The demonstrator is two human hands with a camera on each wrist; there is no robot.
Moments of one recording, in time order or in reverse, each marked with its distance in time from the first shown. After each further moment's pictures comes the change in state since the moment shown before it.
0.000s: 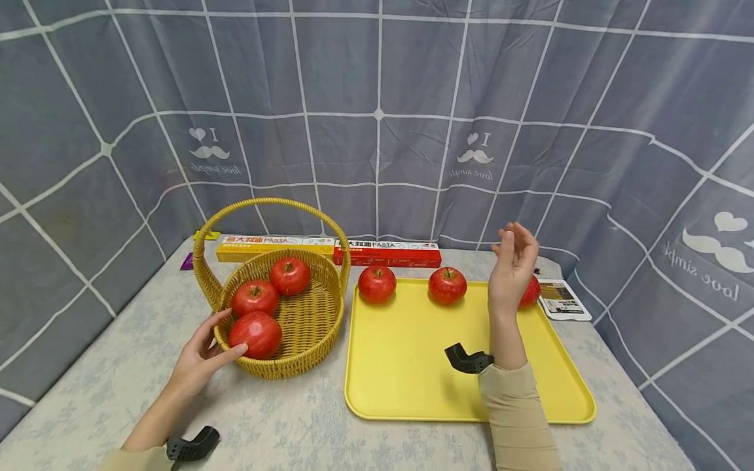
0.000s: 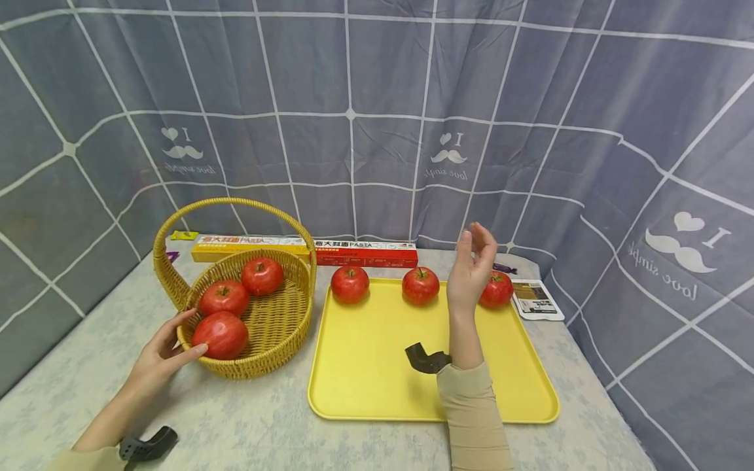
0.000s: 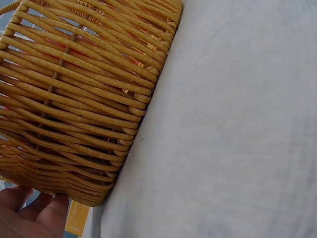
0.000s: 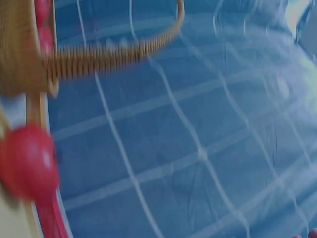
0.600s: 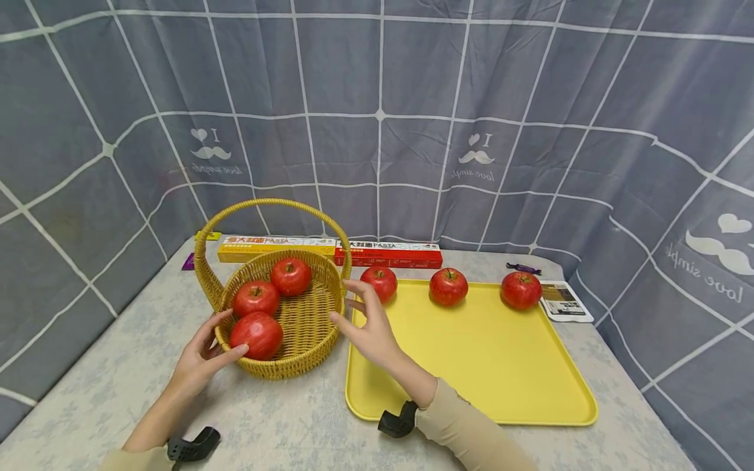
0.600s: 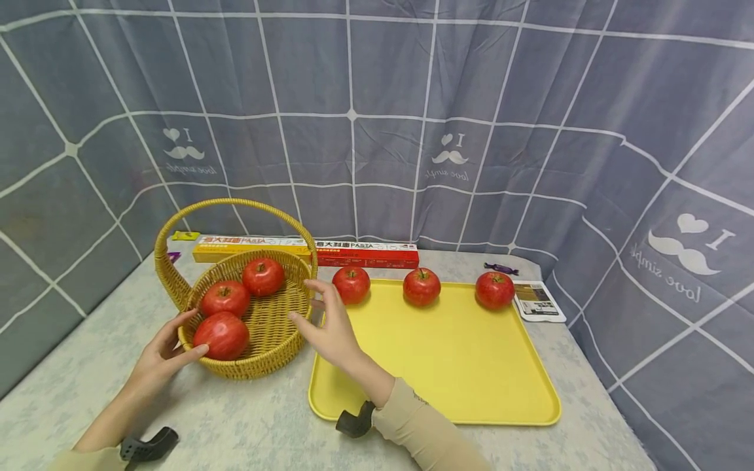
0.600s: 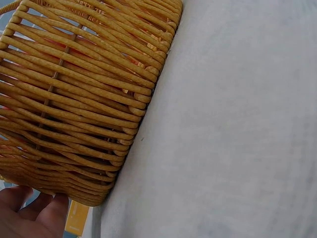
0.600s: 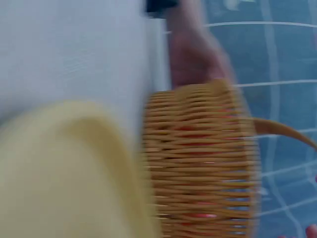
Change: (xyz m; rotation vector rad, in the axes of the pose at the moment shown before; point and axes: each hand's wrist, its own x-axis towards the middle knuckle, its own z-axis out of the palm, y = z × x) left_hand 0.001 0.002 0.000 0.024 0.001 -0.021; right_hand -0.139 -0.018 0.096 0.022 -0.866 0.154
